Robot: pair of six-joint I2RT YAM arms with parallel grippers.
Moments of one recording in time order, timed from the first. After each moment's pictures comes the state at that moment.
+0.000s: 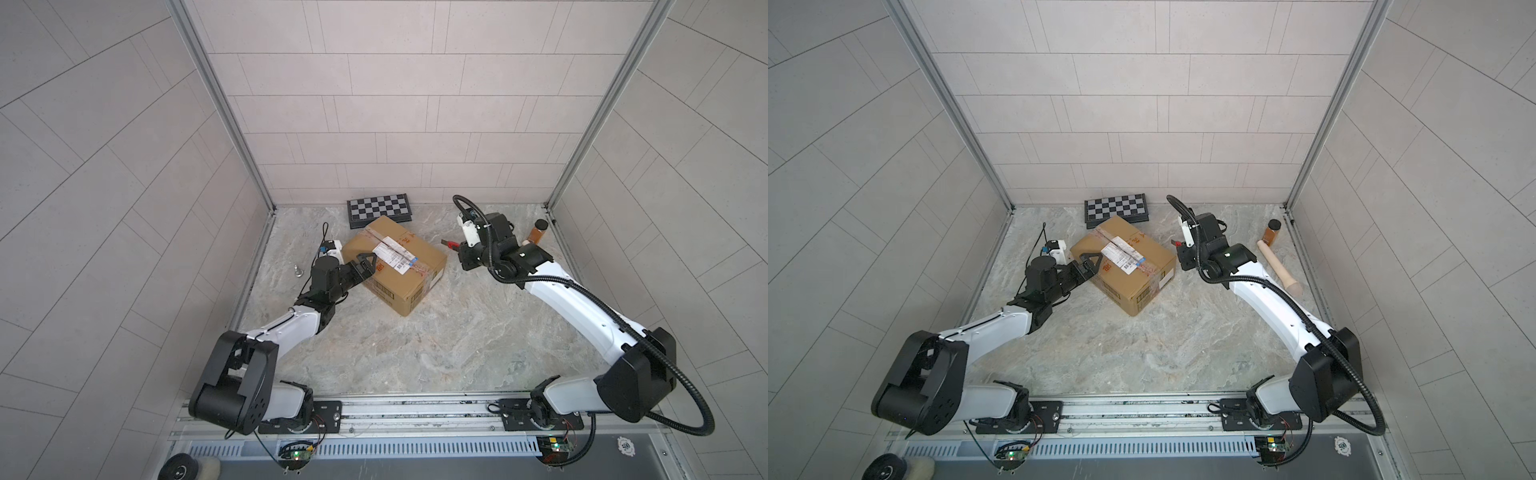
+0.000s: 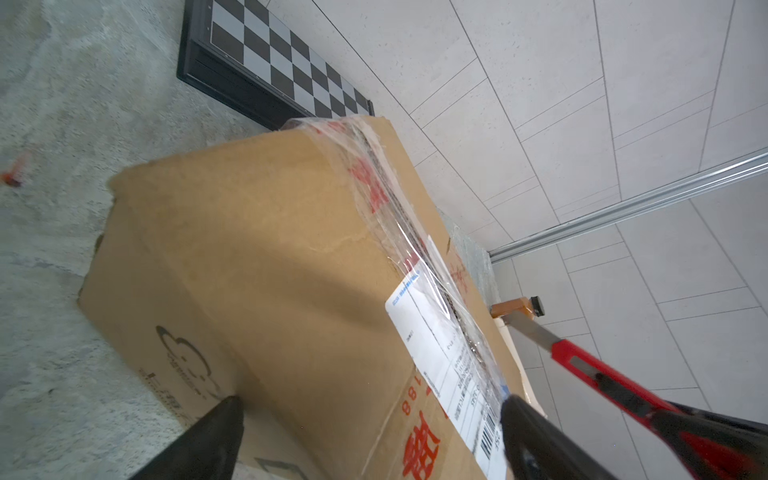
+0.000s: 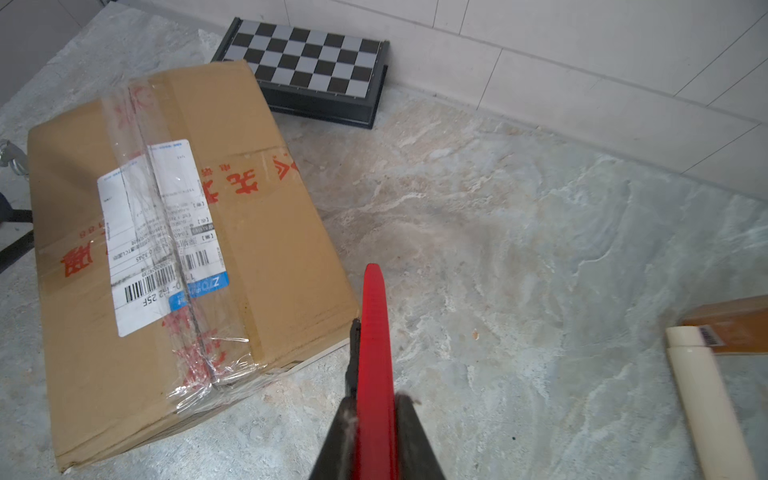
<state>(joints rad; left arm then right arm) -0.28 1.36 0.58 0.40 0.22 -0.80 0.46 1.38 1.29 -0.59 0.11 0.07</state>
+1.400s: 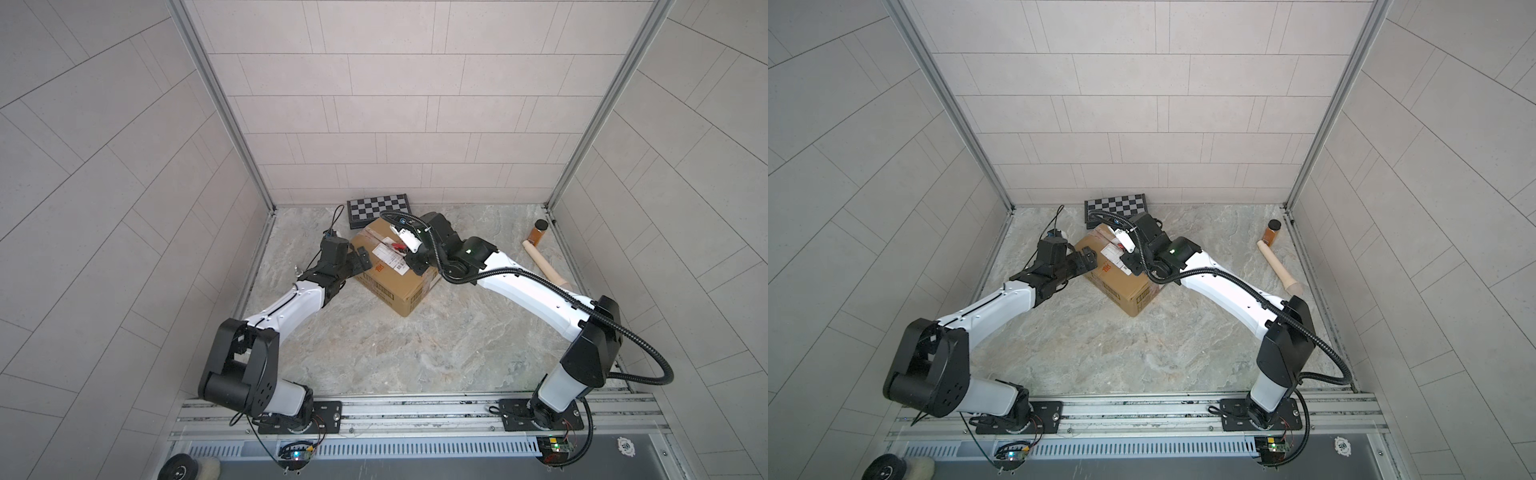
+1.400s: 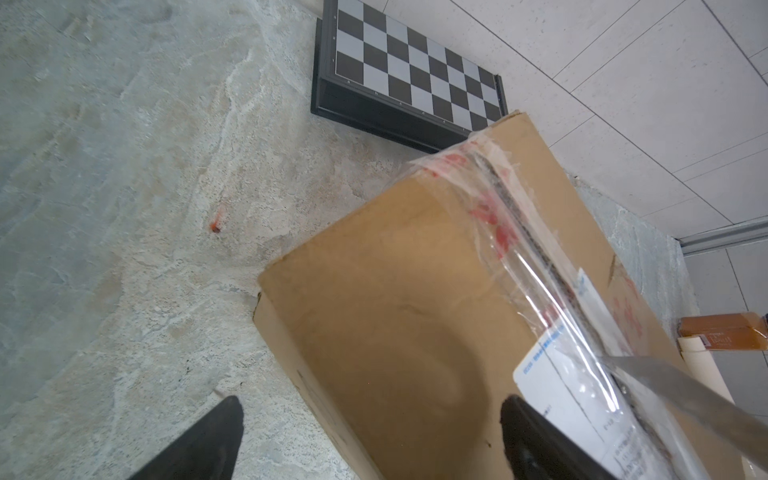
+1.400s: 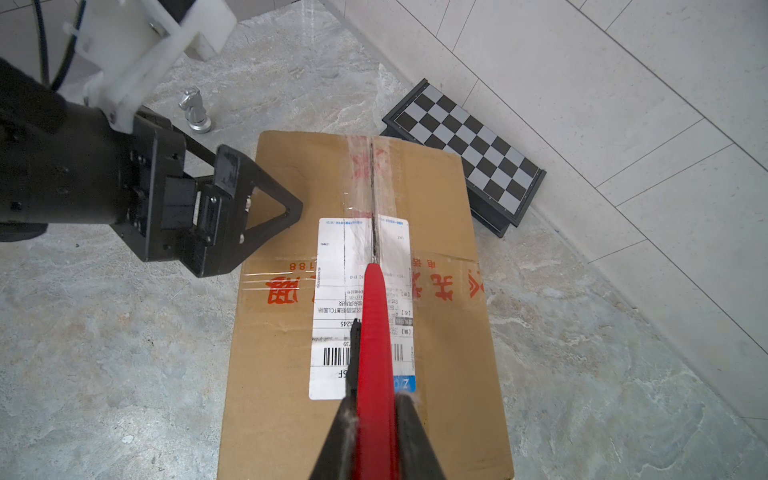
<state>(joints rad) -0.28 1.45 0.85 -0.08 -0.04 -0.60 0.76 1.67 1.58 -0.60 0.15 -0.15</state>
